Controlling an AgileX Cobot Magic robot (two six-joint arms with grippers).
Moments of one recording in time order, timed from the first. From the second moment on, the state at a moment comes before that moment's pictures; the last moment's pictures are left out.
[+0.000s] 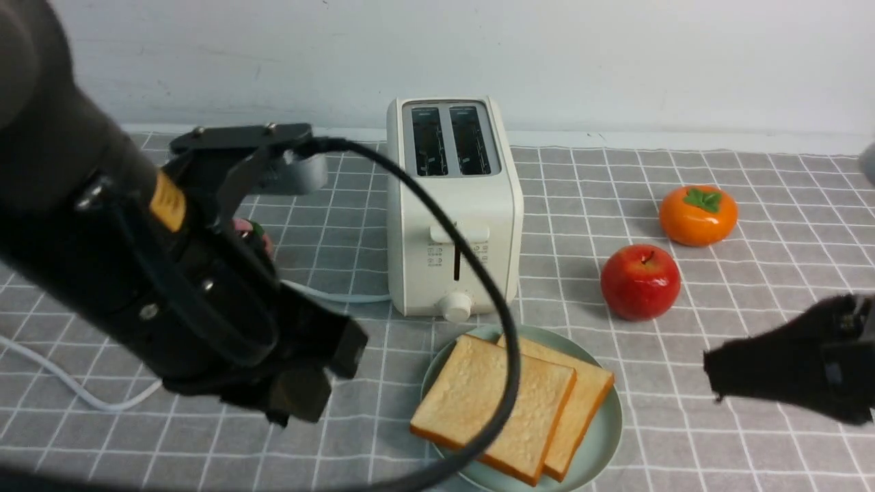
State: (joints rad) right arm 0.11 0.98 -0.88 0.82 1.08 -0.55; left arm -0.58 1.21 -1.17 -0.22 1.19 -0.27
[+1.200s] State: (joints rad) right arm 0.11 0.08 -0.26 0.82 0.48 -0.58; left arm -0.58 0.19 -0.66 0.09 1.04 -0.51
